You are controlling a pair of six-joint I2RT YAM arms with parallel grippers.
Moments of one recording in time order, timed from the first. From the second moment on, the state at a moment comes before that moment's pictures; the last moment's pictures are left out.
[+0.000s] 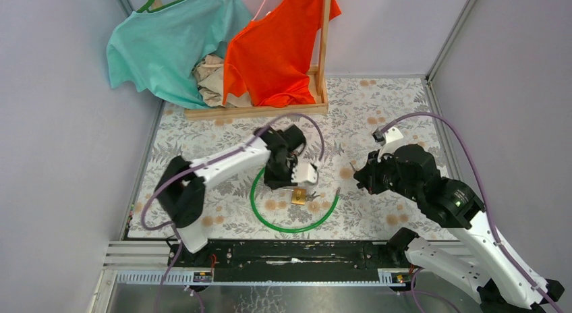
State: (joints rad) left arm -0.85 1.79 1.36 -1.09 0.15 0.86; right arm 0.72 0.71 1.05 -0.92 0.04 0.34
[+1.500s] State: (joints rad) left arm -0.45 1.71 1.57 -1.43 1.31 1.34; right arm 0.82 1.18 1.24 -0.70 -0.41 0.17
